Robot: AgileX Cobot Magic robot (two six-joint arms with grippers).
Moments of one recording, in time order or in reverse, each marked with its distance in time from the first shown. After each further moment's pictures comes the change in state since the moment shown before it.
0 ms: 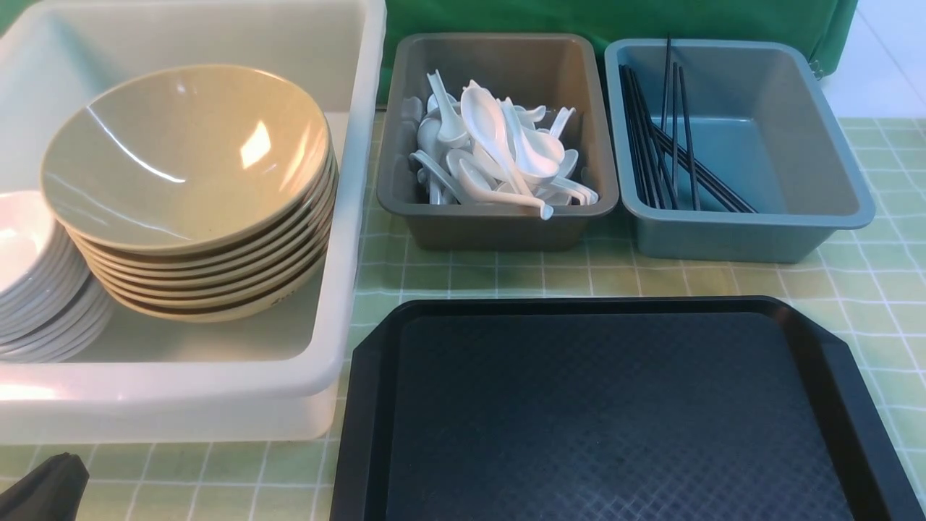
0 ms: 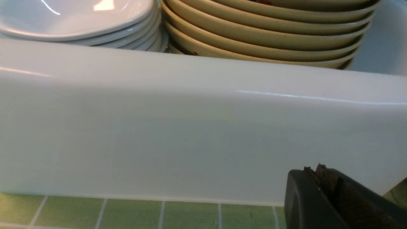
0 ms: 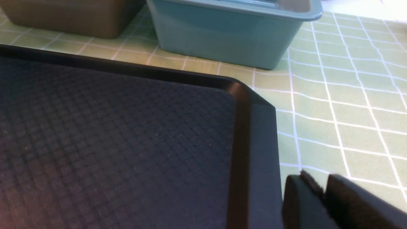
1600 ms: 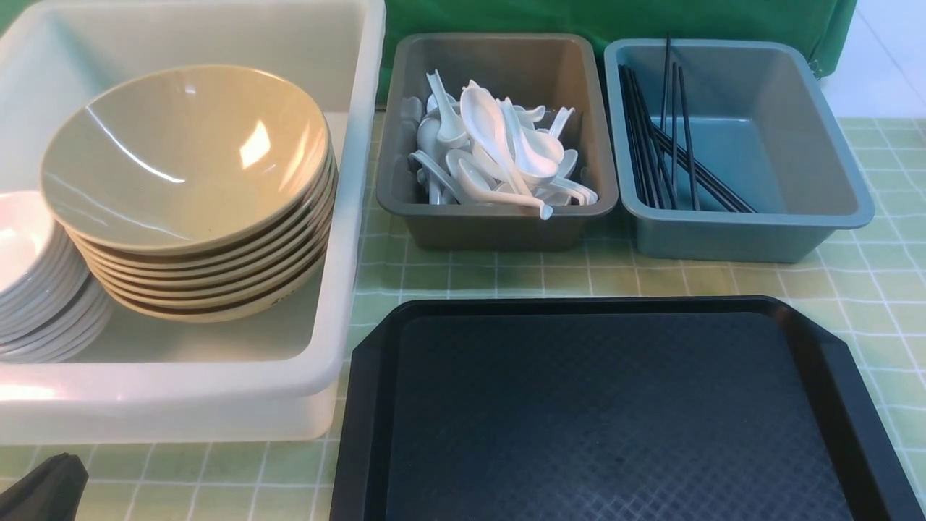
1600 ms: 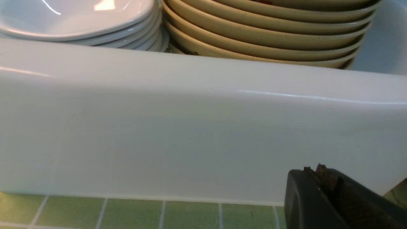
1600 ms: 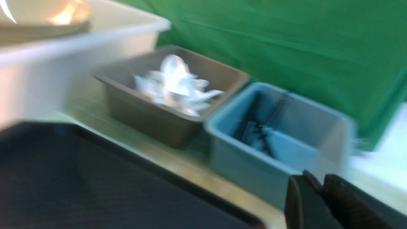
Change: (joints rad) right arm 0.175 0.131 -0.286 0.194 -0.070 -0.387; left arm 0.000 0.000 0.000 0.000 0.002 0.000
